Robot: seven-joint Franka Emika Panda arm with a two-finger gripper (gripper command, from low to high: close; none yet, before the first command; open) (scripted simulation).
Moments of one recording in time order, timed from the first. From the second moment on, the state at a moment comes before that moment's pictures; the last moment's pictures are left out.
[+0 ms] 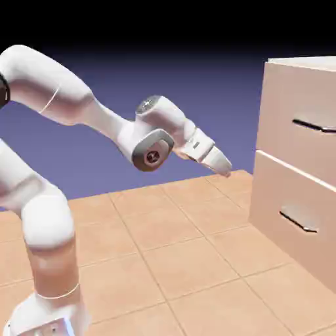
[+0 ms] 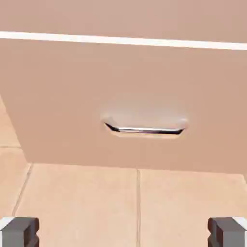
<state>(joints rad) 0.03 -0.53 -0.04 -2.80 0.05 3.02 0.69</state>
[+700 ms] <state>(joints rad) 0.43 0.19 -0.64 -2.56 0.97 2.77 -0.20</state>
